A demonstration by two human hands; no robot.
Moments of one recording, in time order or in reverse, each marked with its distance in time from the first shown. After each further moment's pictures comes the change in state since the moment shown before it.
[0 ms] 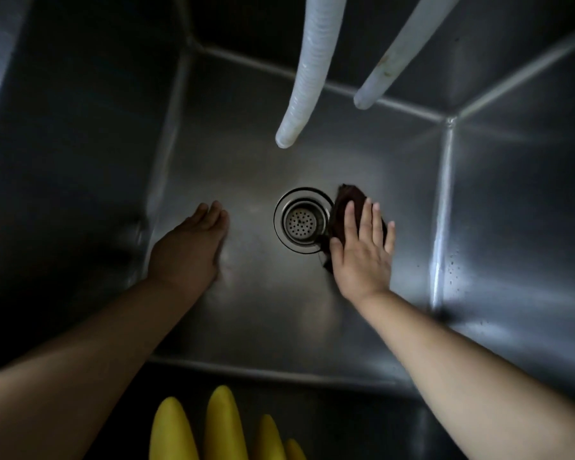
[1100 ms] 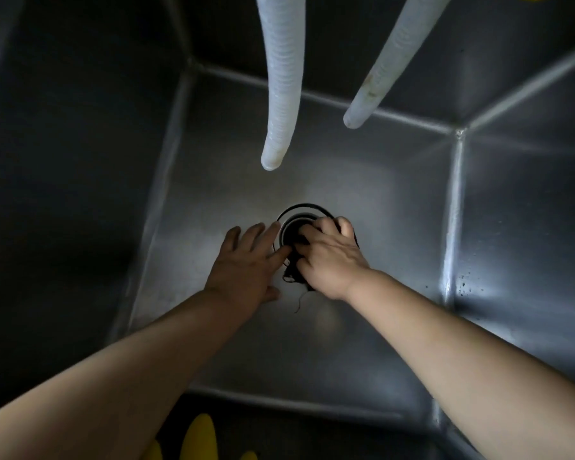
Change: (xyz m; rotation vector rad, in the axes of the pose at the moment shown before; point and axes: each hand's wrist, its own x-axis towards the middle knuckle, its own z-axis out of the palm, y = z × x) left_hand 0.029 0.061 0.017 0.240 0.020 0.215; right_hand 0.044 -0.028 -0.023 0.113 -0.167 -0.587
